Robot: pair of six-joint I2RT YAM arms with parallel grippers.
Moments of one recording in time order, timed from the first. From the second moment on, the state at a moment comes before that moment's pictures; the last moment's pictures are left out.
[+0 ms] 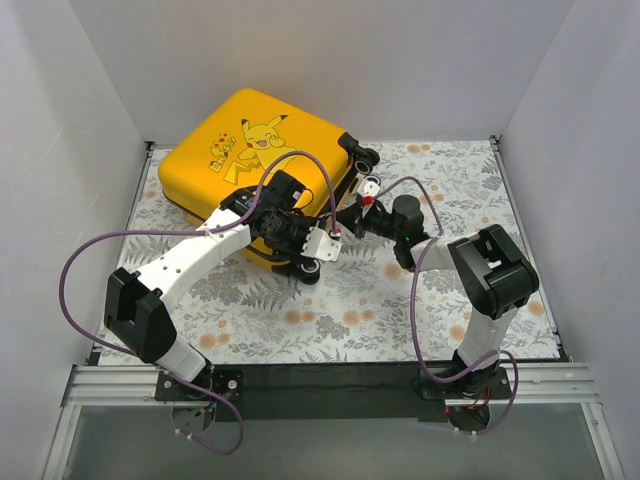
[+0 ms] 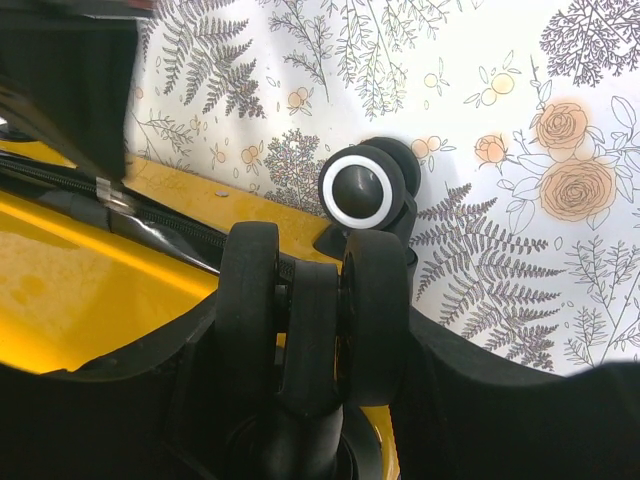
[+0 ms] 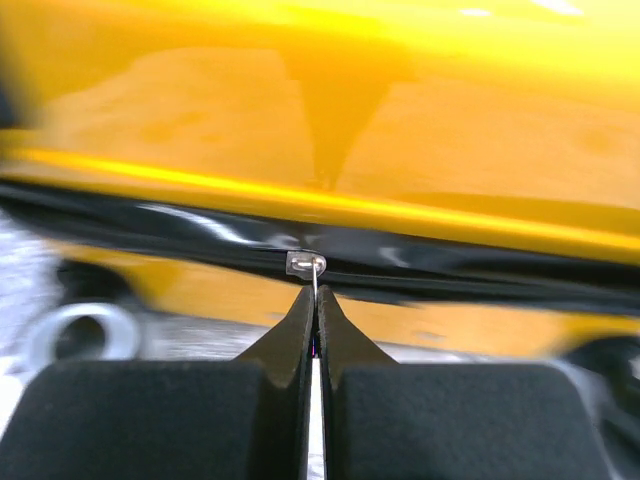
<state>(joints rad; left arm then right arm) -0.67 1.54 1.40 -0.95 0.35 1.27 0.50 1.80 0.77 0.98 -0.66 -0.11</state>
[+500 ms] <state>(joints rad) -0.67 1.54 1.39 -0.94 0.35 1.27 0.37 2.01 0.99 0.96 -0.71 -0.21</state>
